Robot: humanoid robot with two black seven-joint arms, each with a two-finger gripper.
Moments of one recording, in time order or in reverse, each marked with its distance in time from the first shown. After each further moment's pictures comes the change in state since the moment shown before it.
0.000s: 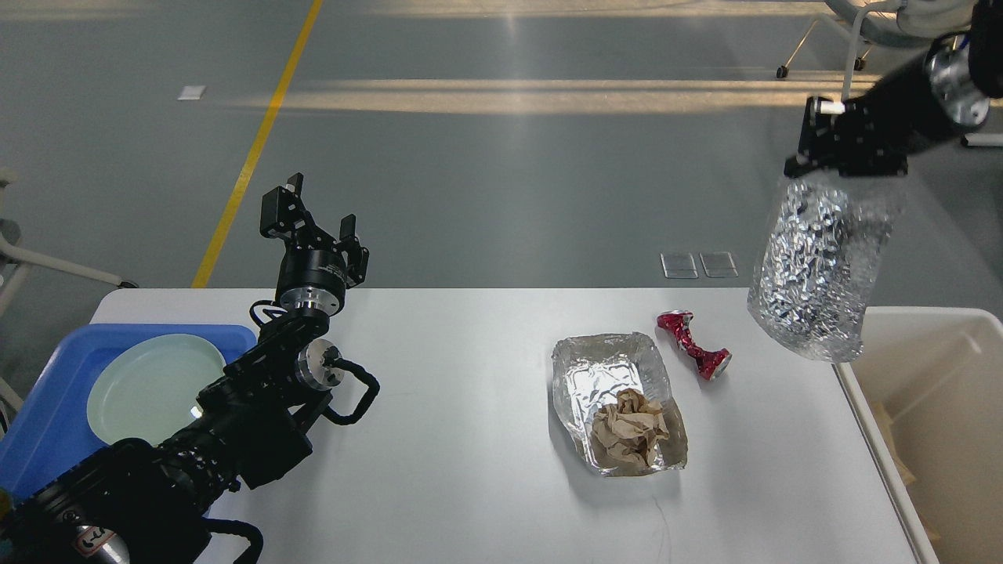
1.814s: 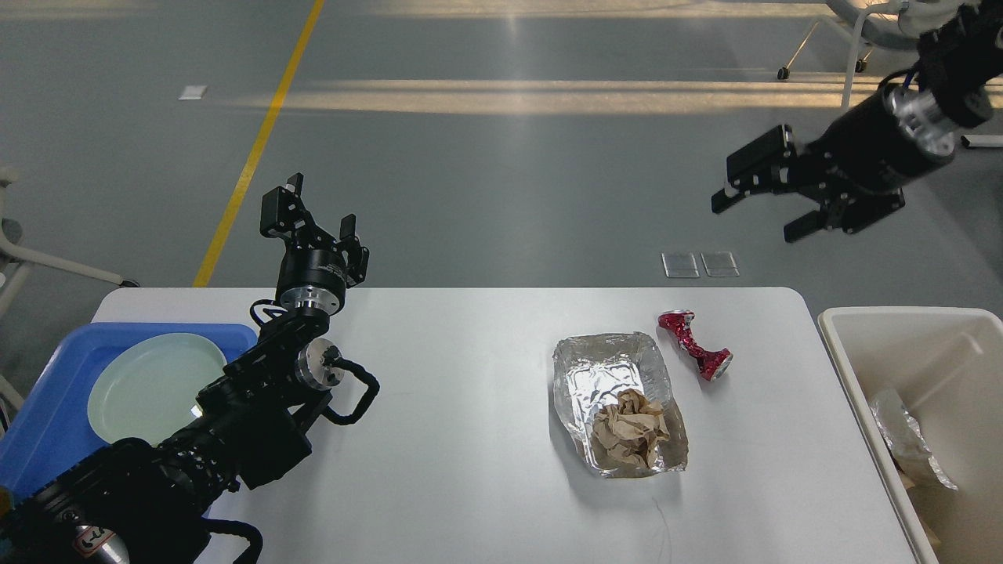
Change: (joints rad) left arm 0.000 0.000 0.000 0.000 0.000 0.000 0.000; right arm 0.332 -0.037 -0.177 0.487 0.111 -0.012 0.005
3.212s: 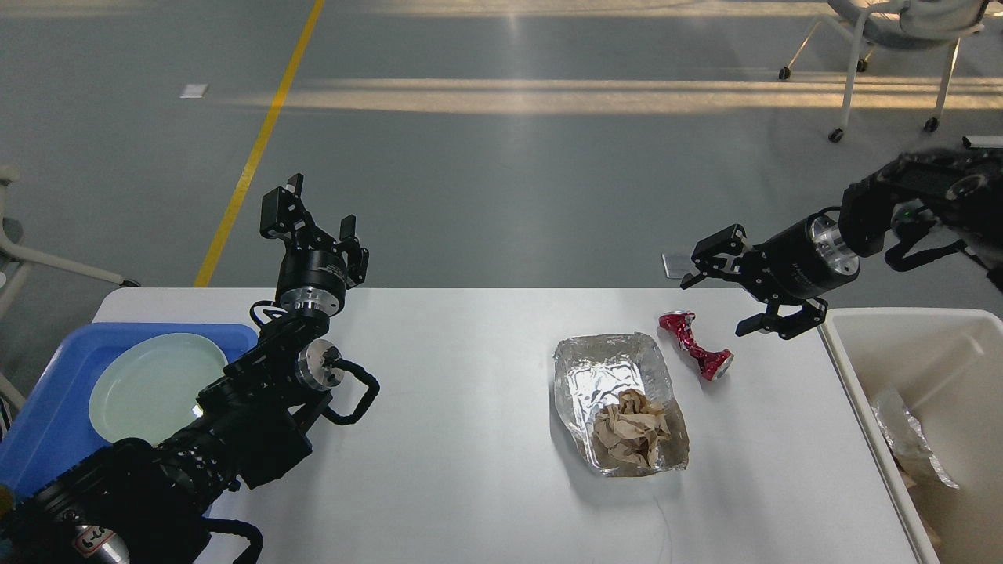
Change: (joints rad) left arm 0.000 0.000 0.000 0.000 0.000 0.000 0.000; right arm -0.556 0.174 0.037 -0.352 0.505 -0.120 -0.206
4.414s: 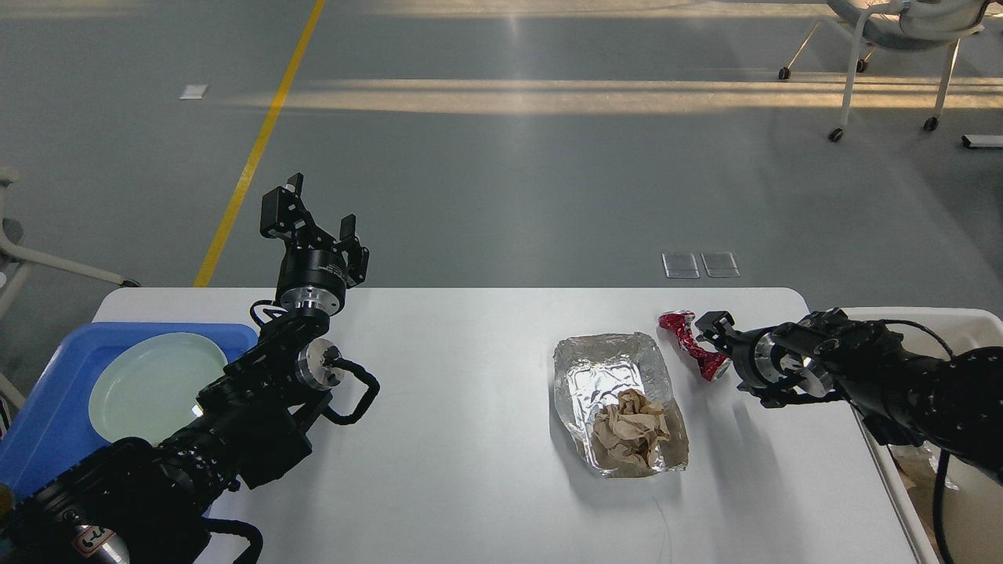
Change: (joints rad) left arm 0.000 0.000 0.000 0.000 0.000 0.000 0.000; right arm -0.464 0.216 0.187 -0.258 0.007 -0.690 -0.085
